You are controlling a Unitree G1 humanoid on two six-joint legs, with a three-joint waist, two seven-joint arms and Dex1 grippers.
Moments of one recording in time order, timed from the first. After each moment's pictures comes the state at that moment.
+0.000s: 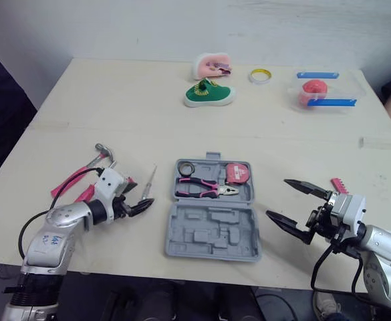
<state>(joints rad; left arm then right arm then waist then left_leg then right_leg) -0.17 0.61 0.08 -0.16 -0.30 0.55 -0.64 0.07 -0.60 -0.24 -0.16 0.48 -0.20 1.07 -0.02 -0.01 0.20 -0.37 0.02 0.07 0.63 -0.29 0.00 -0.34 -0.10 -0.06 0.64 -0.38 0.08</state>
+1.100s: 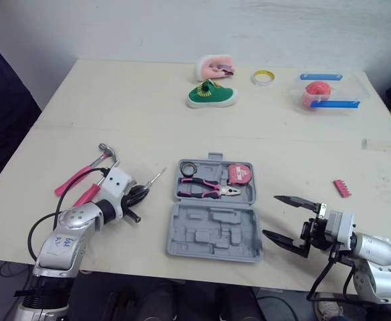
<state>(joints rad) -0.16 0.57 0.06 -0.19 -0.25 0.57 -0.53 0.05 -0.59 -0.17 0.07 0.50 -0.43 1.29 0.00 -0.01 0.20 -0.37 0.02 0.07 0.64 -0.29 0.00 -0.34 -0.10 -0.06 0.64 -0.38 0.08</state>
